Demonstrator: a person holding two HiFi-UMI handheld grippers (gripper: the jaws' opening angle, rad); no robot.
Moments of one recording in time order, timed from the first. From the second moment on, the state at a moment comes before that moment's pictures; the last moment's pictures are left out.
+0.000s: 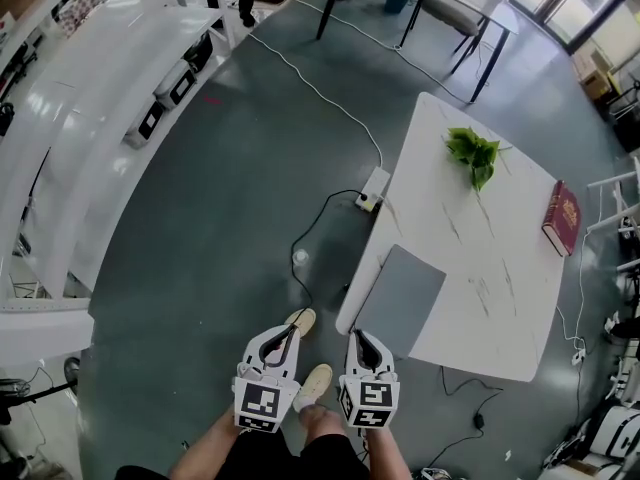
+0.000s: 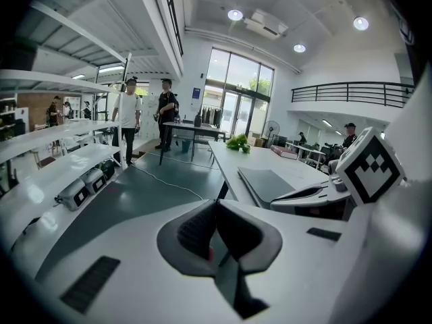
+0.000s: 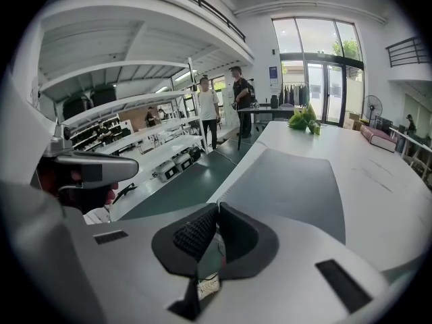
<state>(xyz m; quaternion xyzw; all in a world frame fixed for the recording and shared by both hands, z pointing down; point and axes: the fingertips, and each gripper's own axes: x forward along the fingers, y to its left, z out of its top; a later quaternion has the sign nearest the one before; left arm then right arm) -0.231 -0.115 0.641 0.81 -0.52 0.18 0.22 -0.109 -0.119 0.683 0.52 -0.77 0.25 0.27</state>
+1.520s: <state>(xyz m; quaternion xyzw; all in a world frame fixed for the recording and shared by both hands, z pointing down) -0.240 -0.123 0.592 0.81 -0.53 0.17 0.20 -0.126 -0.121 0.639 0.49 -0.80 0.27 0.21</state>
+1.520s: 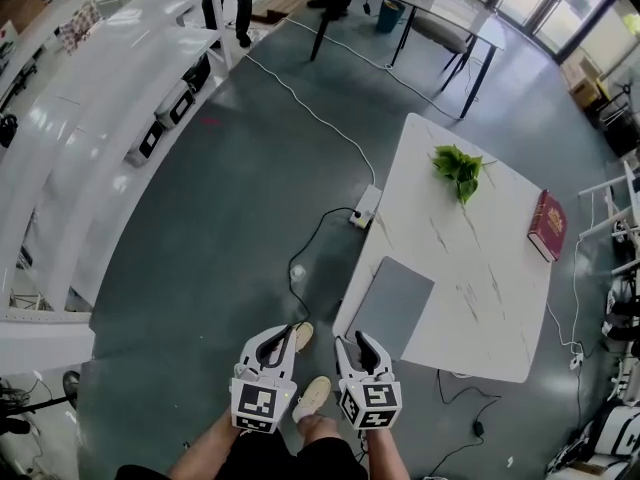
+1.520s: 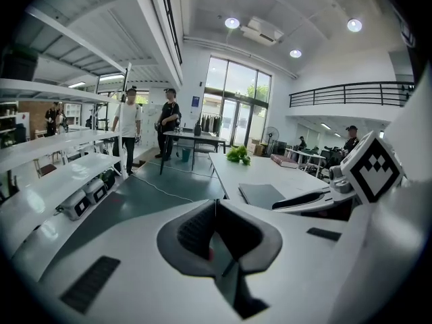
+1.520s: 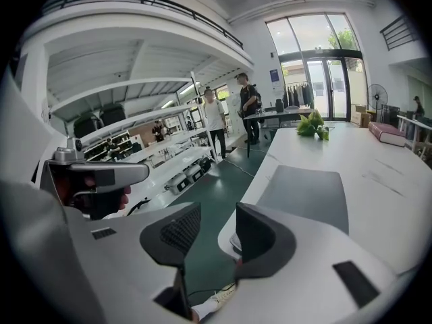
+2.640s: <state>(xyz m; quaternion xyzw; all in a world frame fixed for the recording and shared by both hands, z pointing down) -0.110 -0.128 0.359 0.90 -0.43 0.10 0.04 0.046 -0.103 0.385 0.67 -0.73 0.10 0.08</state>
